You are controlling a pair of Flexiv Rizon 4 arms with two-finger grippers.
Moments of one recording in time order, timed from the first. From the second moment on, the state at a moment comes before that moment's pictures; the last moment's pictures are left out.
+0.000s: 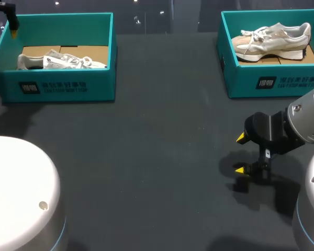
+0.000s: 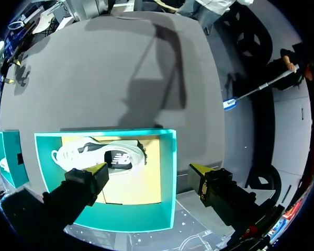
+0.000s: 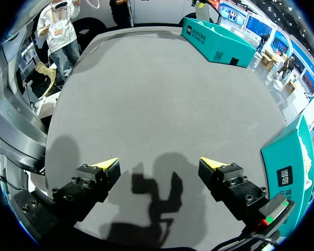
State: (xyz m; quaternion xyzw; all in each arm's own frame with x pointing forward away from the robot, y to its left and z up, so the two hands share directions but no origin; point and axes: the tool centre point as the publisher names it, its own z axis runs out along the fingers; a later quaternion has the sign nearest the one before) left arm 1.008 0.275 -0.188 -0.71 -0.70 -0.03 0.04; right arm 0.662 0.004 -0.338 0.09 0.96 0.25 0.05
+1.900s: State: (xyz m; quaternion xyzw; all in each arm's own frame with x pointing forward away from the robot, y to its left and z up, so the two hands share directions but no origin) left arm 1.007 0.277 -0.186 -0.71 -0.70 -0.03 0.04; right arm 0.797 -0.065 -0.201 0.47 0.88 0.03 0.01
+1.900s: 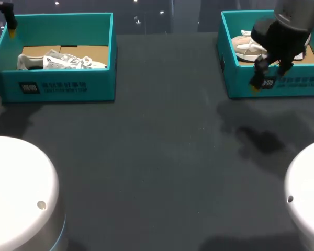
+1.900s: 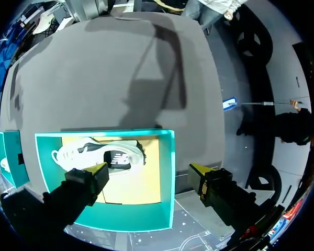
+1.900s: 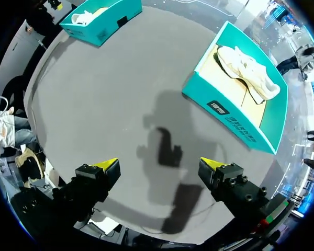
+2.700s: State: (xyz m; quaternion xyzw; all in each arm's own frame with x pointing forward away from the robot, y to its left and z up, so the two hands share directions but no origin) left arm 1.007 0.277 -0.186 -0.71 -0.70 -0.03 0.04; right arm 0.868 -0.114 -0.165 0.55 0.83 -0.04 -0.02
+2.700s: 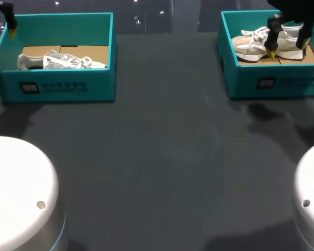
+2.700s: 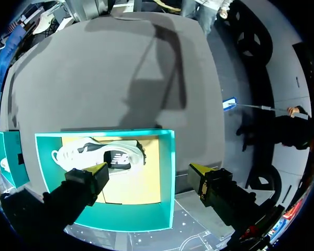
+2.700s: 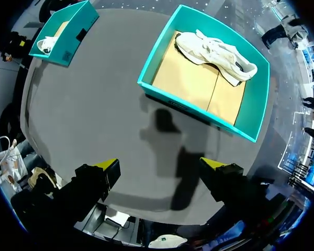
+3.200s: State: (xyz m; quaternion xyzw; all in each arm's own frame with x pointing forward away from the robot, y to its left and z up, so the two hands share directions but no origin) left arm 1.007 0.277 -0.186 -0.71 -0.70 -0.03 0.04; right arm 0.974 -0.160 -0.180 0.62 0.78 0.02 0.04
